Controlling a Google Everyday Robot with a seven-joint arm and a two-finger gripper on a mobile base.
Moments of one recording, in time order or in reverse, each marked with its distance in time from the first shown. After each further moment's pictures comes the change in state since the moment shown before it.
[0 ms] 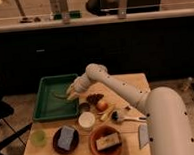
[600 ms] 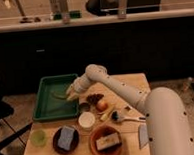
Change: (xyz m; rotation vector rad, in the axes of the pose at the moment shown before) arm 0.000 0.002 0.005 -0.006 -0.008 0.001
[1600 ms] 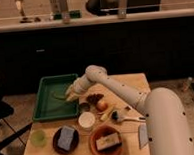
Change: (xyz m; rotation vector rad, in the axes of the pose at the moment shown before) arm 0.001 0.003 0.004 -0.005 -0.012 0.004
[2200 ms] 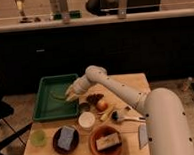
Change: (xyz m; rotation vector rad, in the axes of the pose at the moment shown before) arm 0.000 0.002 0.002 -0.004 -0.007 0.001
